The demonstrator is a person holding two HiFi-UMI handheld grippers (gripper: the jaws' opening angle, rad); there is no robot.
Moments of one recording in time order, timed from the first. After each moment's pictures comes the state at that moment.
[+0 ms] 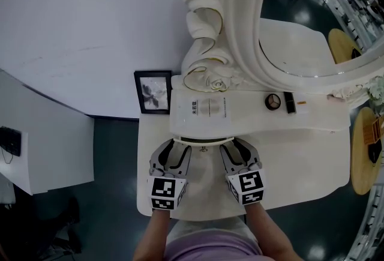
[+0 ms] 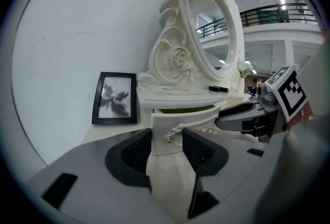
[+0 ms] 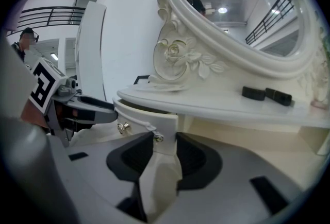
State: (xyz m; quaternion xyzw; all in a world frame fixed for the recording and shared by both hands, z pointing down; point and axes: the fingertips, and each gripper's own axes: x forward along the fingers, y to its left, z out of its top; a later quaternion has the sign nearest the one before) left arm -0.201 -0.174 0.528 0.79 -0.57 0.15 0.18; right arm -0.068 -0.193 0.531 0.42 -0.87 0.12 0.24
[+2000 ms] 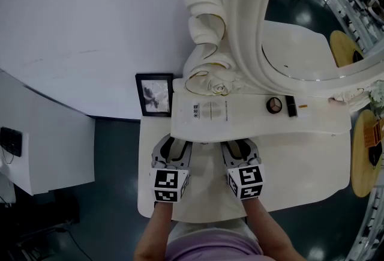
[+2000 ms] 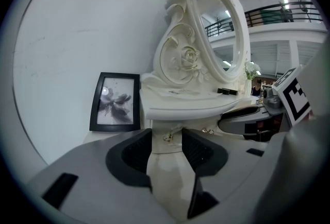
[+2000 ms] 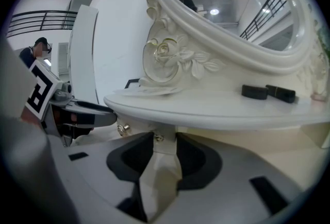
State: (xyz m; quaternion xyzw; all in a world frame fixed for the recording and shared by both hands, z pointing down) left arm -0.206 -0.204 0.529 0.77 -0.59 0.14 0.18; right arm -0.069 -0.220 0.532 0.45 -0.86 0.13 0.21
